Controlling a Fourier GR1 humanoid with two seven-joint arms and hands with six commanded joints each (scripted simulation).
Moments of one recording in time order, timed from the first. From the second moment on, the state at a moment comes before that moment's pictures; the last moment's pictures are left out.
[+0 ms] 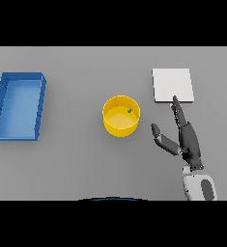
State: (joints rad) left arm -1.45 0.62 -0.55 -0.16 -0.19 0.06 0.16; right arm 0.08 -0.04 0.13 -1.69 0.22 -0.03 -0.14
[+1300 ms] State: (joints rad) left arm -0.59 0.87 -0.59 -1.14 0.42 0.40 0.57; right arm 0.07 -0.06 0.14 -1.68 0.24 -0.02 -0.15
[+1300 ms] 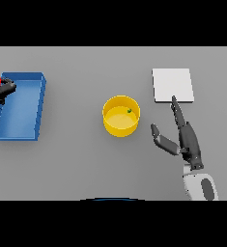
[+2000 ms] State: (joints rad) left arm -0.59 0.89 -0.64 -1.11 0.38 0.26 0.48; right arm 0.07 -0.07 0.14 -1.69 0.26 -0.03 -0.13
